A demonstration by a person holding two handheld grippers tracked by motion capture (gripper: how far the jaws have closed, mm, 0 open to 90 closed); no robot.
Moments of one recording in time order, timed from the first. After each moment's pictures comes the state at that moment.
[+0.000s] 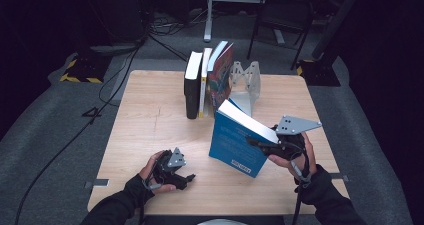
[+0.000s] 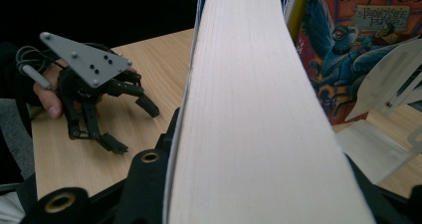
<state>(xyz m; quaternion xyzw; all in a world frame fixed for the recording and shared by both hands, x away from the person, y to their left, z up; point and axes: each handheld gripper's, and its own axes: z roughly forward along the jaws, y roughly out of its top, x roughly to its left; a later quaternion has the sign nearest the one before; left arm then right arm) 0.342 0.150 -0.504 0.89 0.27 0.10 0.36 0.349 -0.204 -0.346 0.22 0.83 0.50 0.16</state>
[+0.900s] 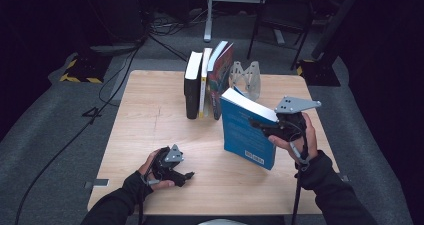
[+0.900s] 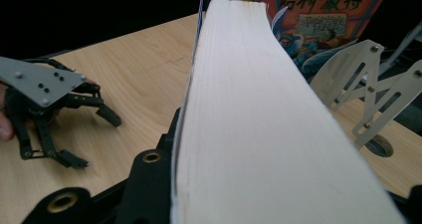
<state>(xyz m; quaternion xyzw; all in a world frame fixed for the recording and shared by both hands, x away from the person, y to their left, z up) 0.348 0.153 -0.504 0.89 0.26 0.10 0.36 0.380 -0.200 -0.316 0.26 0.83 0.46 0.20</state>
